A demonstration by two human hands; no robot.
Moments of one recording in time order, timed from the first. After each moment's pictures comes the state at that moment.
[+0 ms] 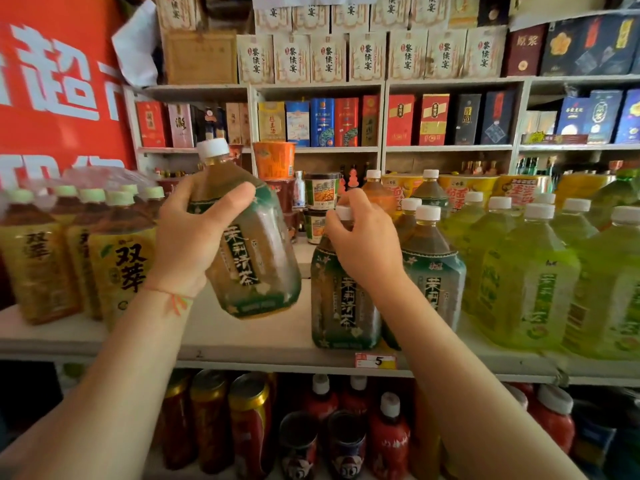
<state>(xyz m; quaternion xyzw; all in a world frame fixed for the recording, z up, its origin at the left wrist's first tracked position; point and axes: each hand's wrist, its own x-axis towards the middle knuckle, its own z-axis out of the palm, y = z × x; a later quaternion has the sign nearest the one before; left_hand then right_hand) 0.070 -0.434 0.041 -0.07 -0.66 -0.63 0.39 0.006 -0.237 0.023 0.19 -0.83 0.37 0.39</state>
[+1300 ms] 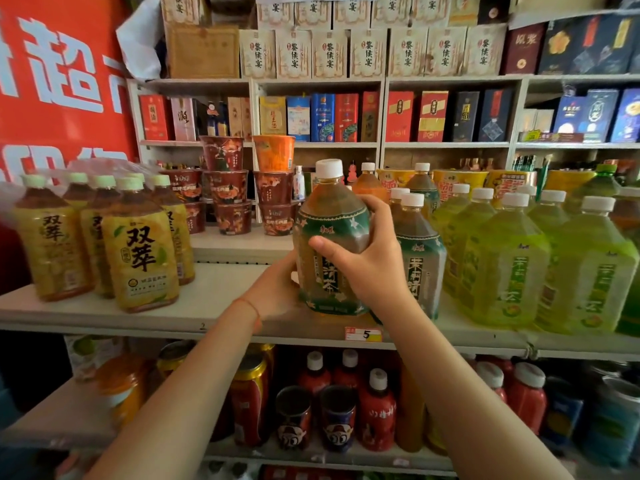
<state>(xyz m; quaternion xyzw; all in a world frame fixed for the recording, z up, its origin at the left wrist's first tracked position) 0.015 -0.387 -0.055 -0.17 -0.91 -0.36 0.15 0.059 -0.213 -0.013 0.25 -0.72 0.58 0.29</state>
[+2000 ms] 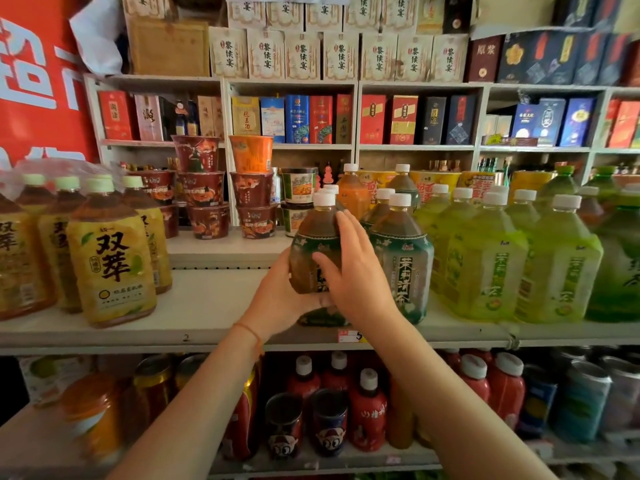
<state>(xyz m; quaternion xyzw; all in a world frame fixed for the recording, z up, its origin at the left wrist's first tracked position) 0.030 -0.365 -0.064 -0.18 -0.80 -0.54 0.19 0.060 -0.225 -0.028 0.21 -0.85 0.35 0.33</state>
